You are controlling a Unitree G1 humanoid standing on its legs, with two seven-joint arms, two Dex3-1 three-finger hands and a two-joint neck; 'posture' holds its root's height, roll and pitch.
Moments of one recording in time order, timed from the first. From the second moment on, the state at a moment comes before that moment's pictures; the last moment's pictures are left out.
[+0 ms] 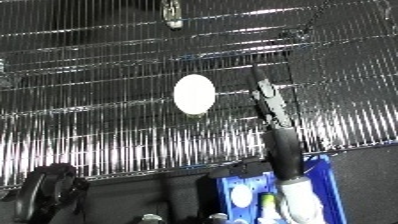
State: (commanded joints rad) left arm -0.15 0.38 -0.21 0.25 -0.79 -0.19 -0.10; right arm -0.30 -0.44 0.19 -0.11 0.28 -0.26 -0.20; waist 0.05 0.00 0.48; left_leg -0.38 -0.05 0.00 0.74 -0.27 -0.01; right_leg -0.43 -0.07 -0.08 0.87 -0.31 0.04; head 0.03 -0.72
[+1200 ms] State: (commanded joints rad) left arm -0.24 0.41 -0.27 0.20 -0.81 -0.19 -0.04; right arm -0.55 -0.48 0.24 0.11 0.24 -0.25 -0.30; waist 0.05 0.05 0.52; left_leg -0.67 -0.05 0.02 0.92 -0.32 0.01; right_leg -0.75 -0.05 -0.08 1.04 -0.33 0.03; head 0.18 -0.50
